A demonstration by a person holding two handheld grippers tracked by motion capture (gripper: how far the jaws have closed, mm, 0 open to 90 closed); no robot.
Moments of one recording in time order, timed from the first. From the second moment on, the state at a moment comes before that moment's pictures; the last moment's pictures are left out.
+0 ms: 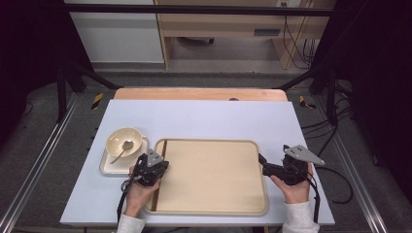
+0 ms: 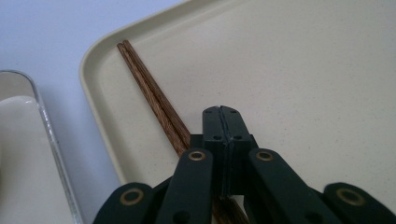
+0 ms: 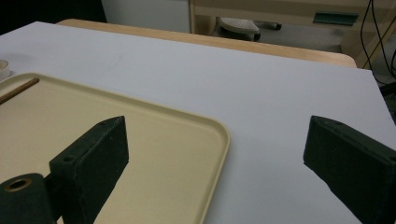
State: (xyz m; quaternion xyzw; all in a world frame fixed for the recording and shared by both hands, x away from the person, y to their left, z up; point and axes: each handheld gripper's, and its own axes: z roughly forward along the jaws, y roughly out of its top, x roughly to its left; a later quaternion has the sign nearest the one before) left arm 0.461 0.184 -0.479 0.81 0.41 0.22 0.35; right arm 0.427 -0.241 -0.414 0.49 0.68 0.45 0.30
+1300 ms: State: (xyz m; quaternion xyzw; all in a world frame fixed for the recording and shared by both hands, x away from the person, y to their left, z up) left arm 0.439 0.204 -0.381 0.76 0.37 0.25 0.46; right arm 0.427 -0.241 -0.413 0.49 0.68 0.45 0.31
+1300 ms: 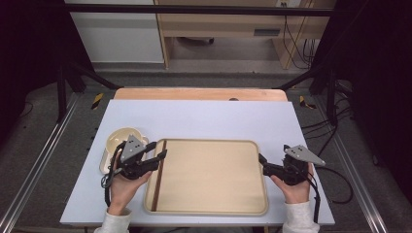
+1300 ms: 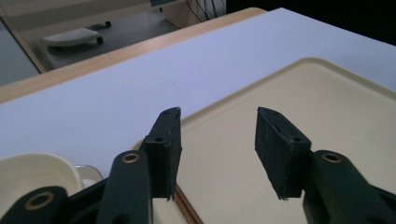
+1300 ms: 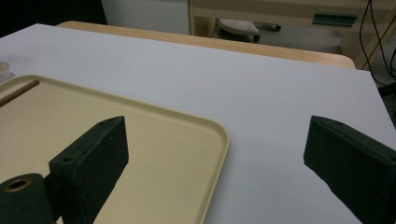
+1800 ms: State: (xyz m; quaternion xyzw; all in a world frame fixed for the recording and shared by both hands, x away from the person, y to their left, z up) left arm 0.434 0.243 -0.358 0.74 0.37 0.28 0.48; right arm 0.427 -0.242 -0.413 0.49 0.68 0.45 0.31
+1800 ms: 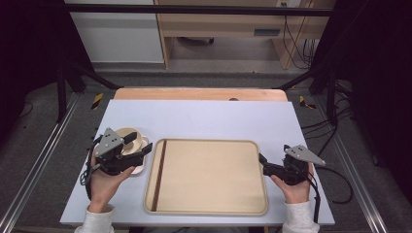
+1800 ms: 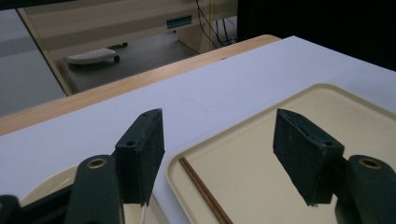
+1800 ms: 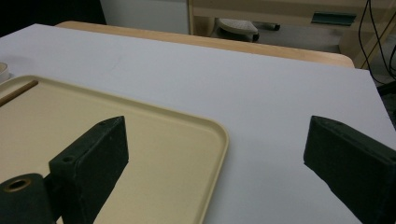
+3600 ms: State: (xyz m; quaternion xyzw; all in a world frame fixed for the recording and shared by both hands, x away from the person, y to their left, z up) left arm 0.410 0.320 -0.411 0.74 0.41 0.30 0.44; right arm 0.423 -0.242 -0.413 0.49 0.68 0.45 0.31
